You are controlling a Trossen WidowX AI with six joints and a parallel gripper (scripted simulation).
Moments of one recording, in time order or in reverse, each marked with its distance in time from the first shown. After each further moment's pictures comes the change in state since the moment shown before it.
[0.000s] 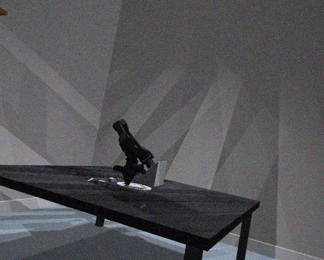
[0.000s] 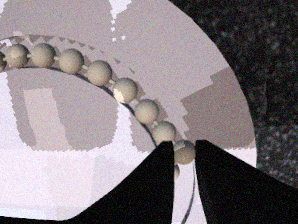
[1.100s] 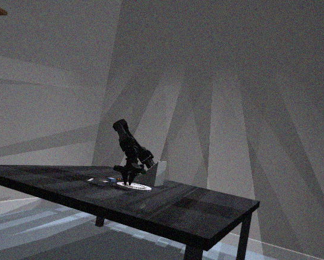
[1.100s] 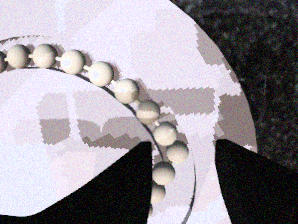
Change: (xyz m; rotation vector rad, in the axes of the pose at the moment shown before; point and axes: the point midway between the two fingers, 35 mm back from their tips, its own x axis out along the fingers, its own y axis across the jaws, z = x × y) arm 0.000 0.000 0.000 -0.001 -0.001 -0.001
